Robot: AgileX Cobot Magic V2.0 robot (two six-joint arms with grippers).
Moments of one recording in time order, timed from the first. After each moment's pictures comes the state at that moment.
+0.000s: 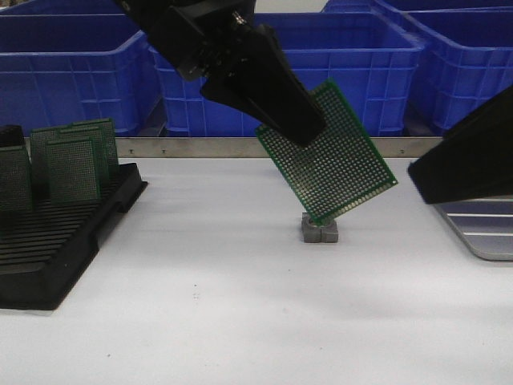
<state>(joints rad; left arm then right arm) -0.53 1.83 -1.45 -0.90 1.21 1.48 0.37 0.95 -0.48 0.95 0.42 -1.19</state>
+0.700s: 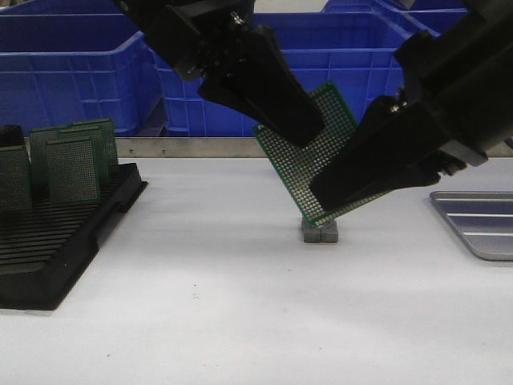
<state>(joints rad) -0.53 1.83 -1.45 -0.89 1.21 1.48 0.37 1.36 -0.69 1.14 0.59 -1.42</state>
